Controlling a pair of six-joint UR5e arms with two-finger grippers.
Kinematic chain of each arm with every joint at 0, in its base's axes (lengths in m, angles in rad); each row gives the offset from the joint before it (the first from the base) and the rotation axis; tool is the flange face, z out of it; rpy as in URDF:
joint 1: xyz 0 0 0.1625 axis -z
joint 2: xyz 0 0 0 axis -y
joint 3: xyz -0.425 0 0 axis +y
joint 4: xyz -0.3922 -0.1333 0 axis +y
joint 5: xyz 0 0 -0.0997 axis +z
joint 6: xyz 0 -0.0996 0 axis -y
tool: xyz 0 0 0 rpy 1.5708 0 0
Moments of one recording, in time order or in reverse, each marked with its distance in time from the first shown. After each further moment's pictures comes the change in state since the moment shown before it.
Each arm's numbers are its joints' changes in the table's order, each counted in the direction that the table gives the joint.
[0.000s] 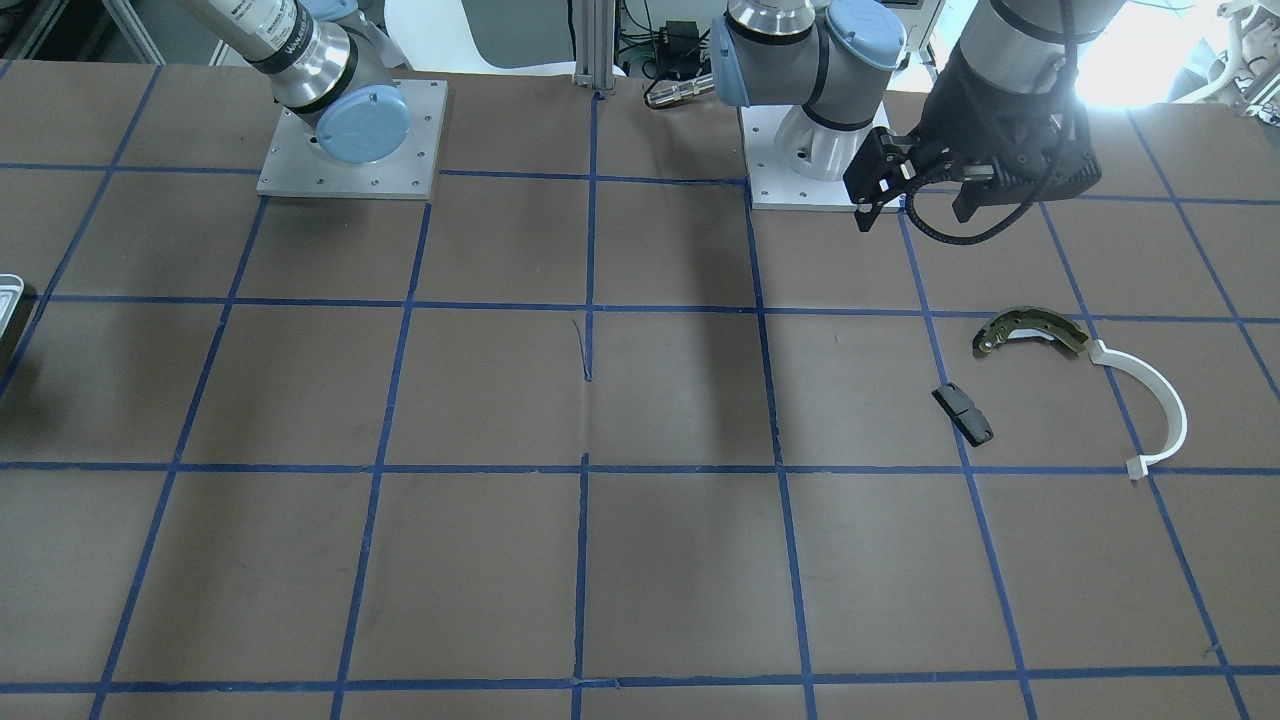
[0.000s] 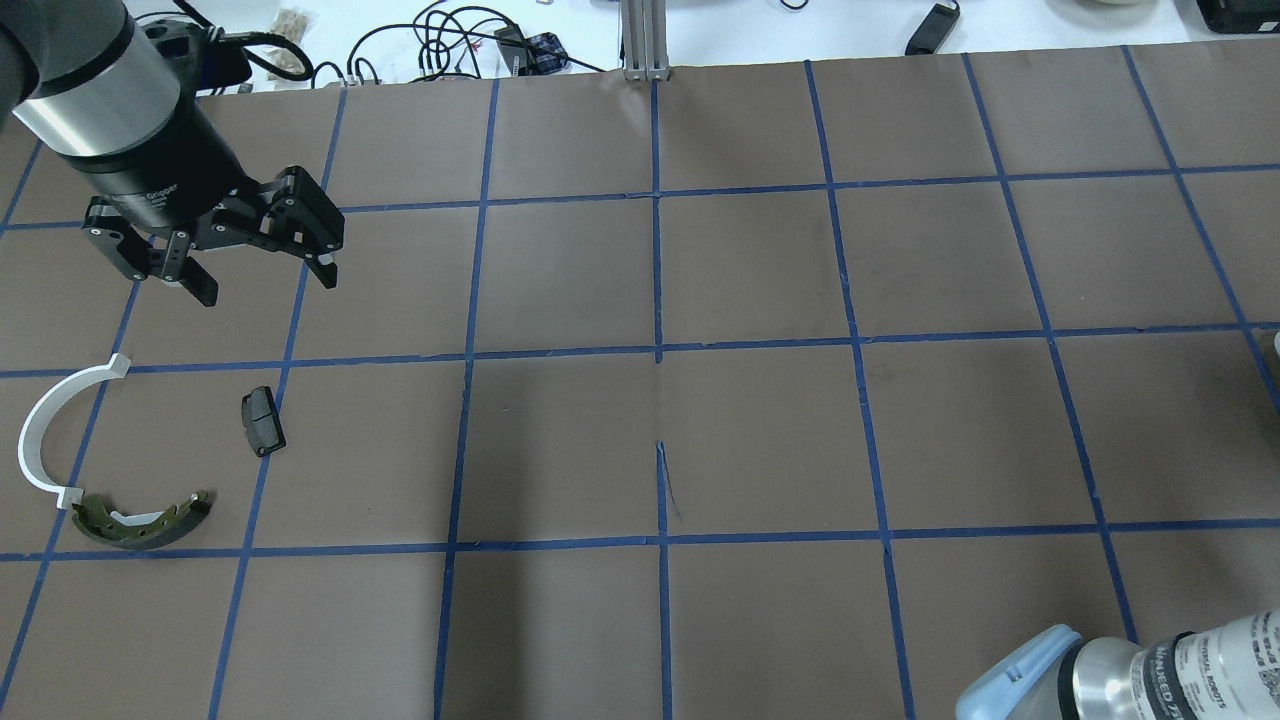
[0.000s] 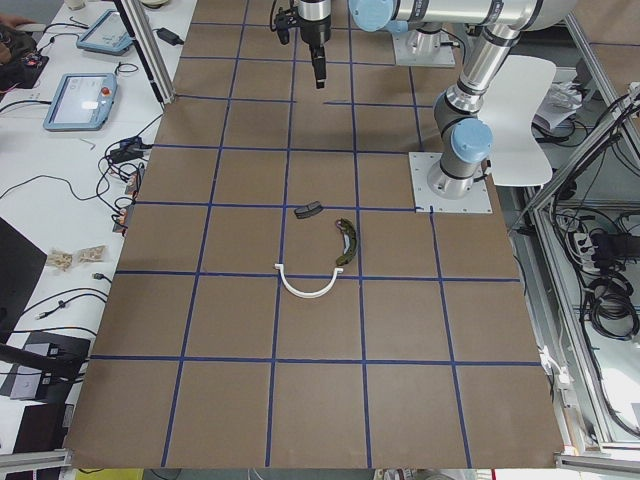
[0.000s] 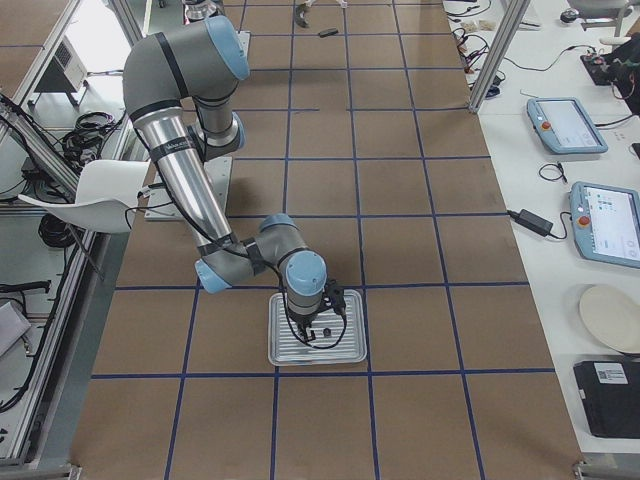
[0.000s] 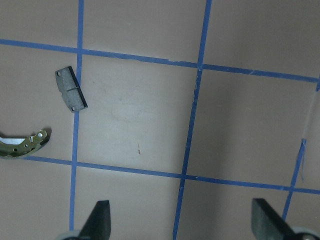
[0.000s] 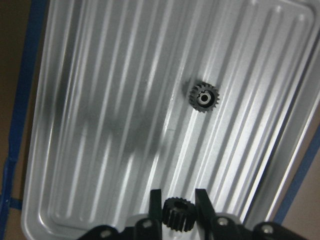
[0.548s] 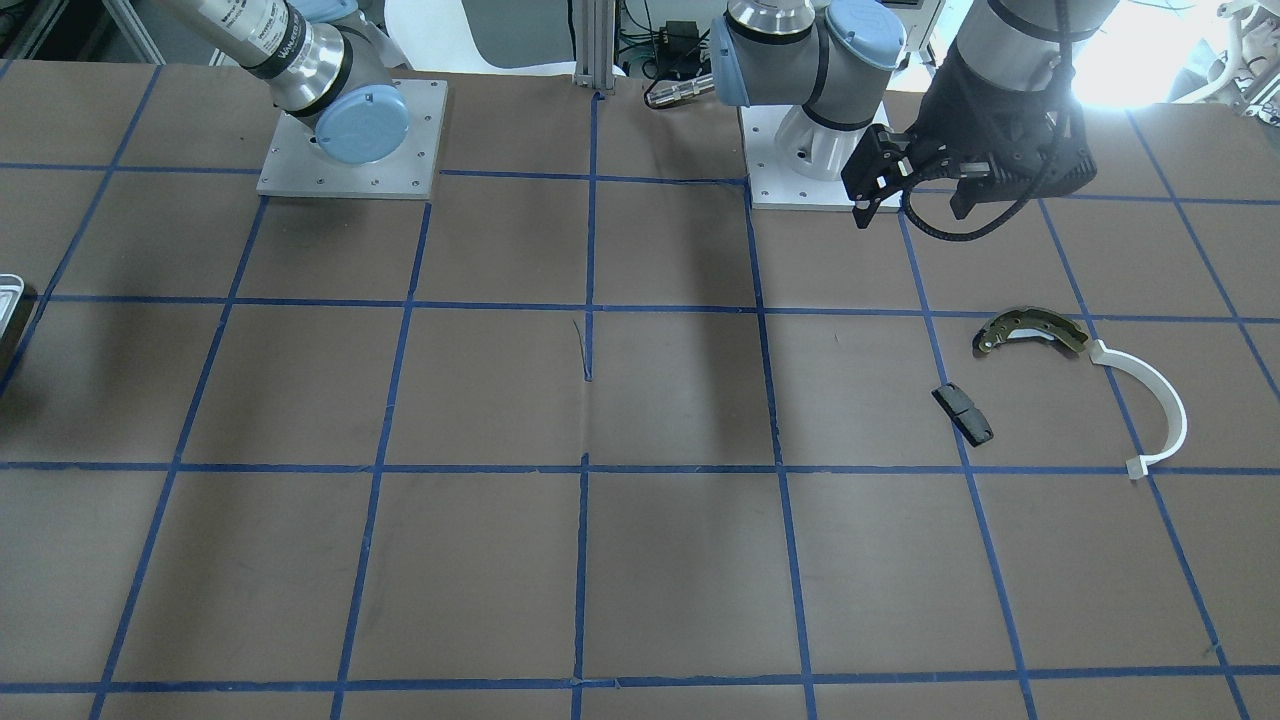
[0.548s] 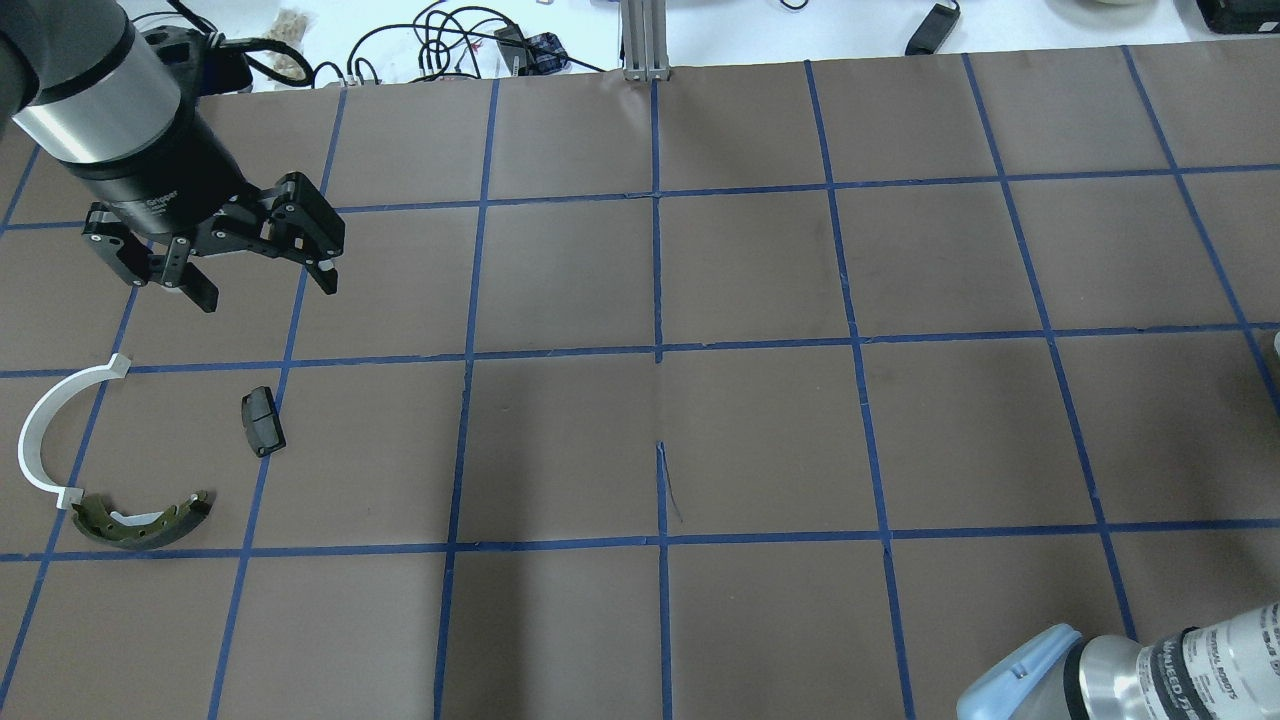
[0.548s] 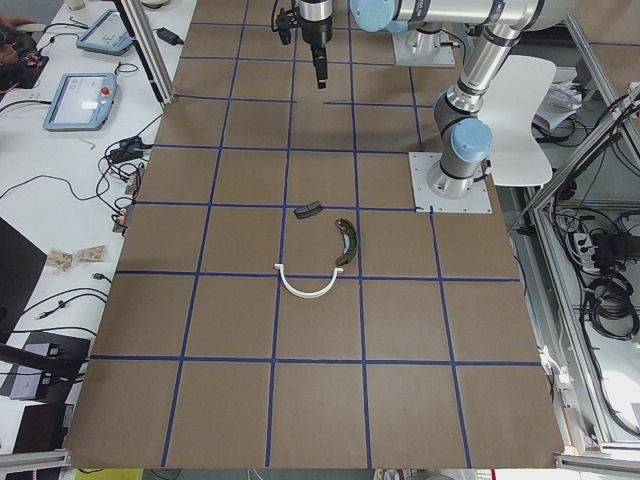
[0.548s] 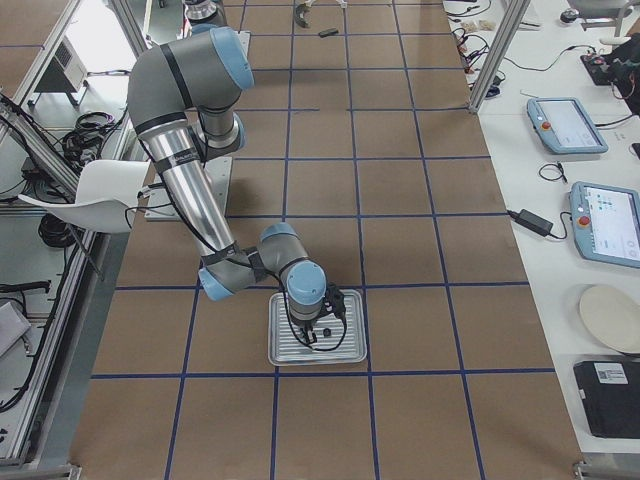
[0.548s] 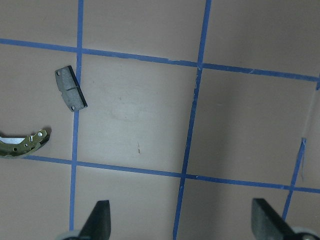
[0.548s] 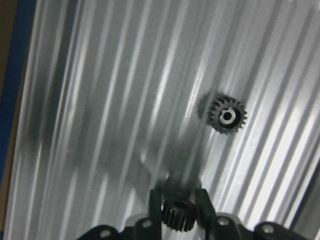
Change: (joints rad) left arm 0.000 0.007 0.009 0.004 -0.001 0.001; right arm 0.012 0.087 -0.005 0.046 -0.035 -0.026
